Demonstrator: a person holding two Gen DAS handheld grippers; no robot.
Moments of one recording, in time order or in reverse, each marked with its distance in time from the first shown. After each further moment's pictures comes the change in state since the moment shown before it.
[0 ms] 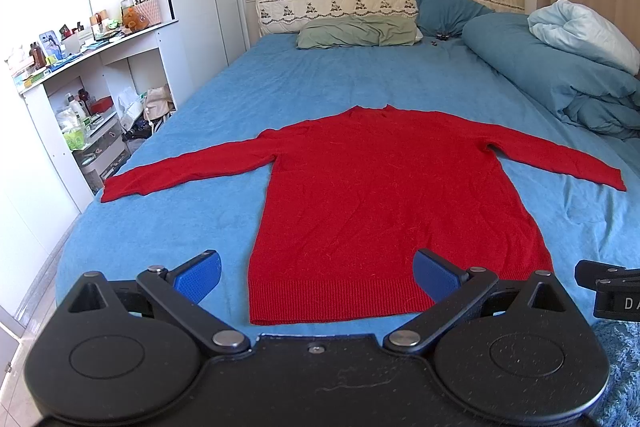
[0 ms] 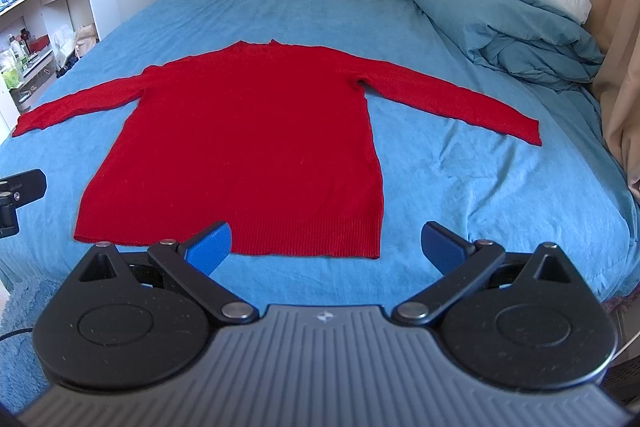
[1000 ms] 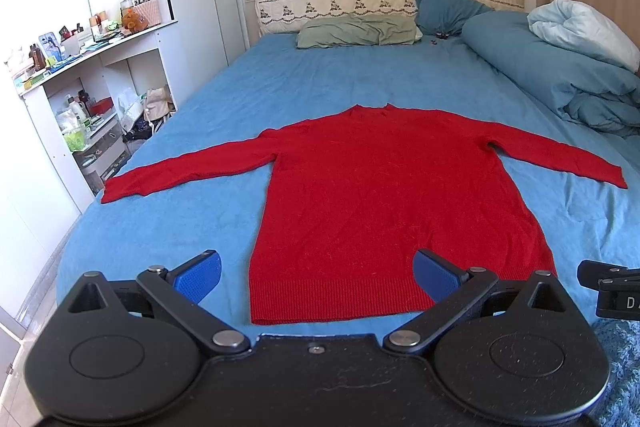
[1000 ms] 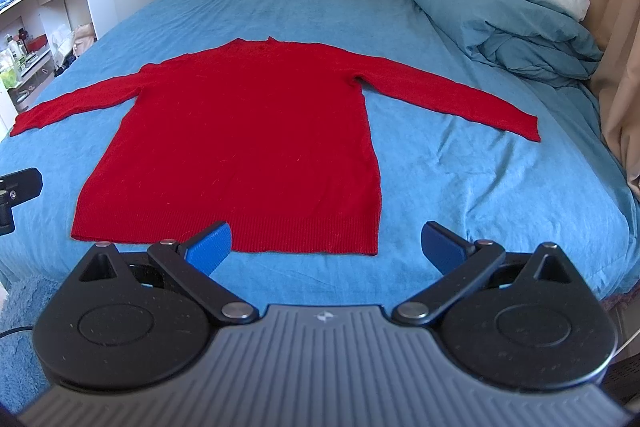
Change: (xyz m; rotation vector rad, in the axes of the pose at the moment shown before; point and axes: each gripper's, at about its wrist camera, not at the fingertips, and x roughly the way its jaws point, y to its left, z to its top) left arm 0.001 -0.001 -0.001 0.007 -0.002 0.000; right arm 0.002 -0.005 -0.002 0.002 0.002 -0.004
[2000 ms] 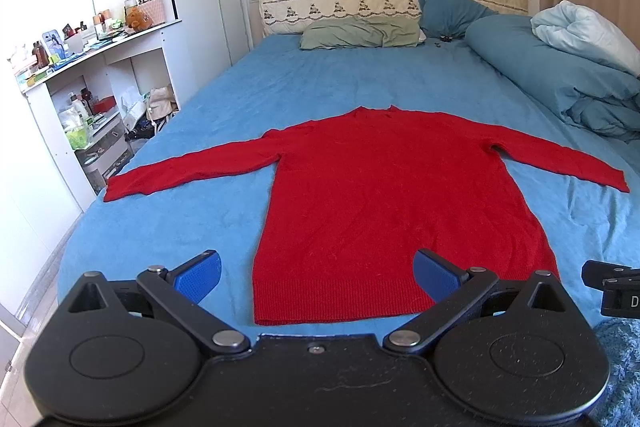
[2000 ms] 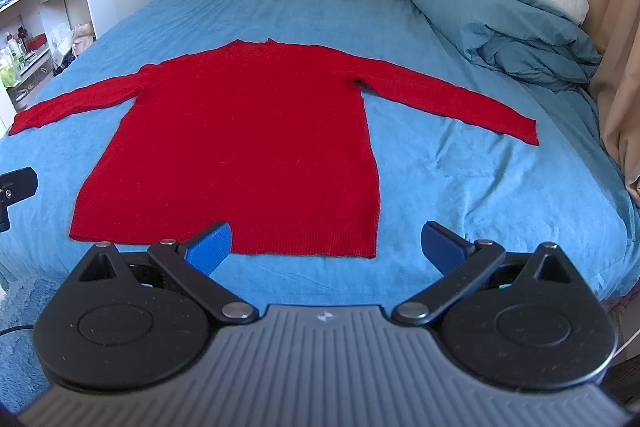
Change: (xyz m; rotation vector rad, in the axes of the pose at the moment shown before) left arm -0.002 0.007 -0.002 -0.011 -0.005 0.001; right arm -0.003 0.001 0.003 0.000 -0.003 -0.004
